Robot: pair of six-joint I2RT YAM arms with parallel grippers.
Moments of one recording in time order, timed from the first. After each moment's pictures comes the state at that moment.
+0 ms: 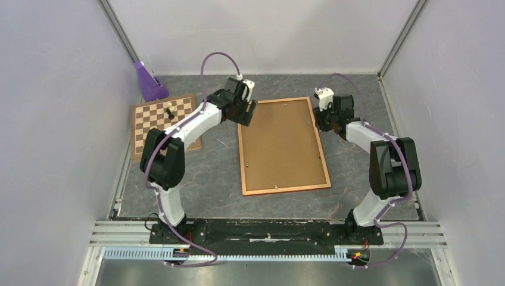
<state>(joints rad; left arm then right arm) -0.53 1.87 1.50 -0.52 -0.10 -0.01 0.10 1.70 1.00 -0.03 -0.18 -0.27</state>
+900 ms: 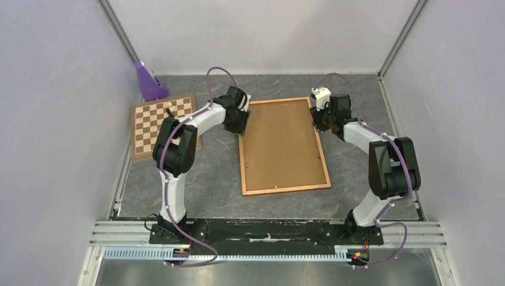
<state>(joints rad) -0.44 2.09 1.54 -0.57 0.02 -0.09 0.14 1.70 1.00 0.00 -0.16 -0.27</state>
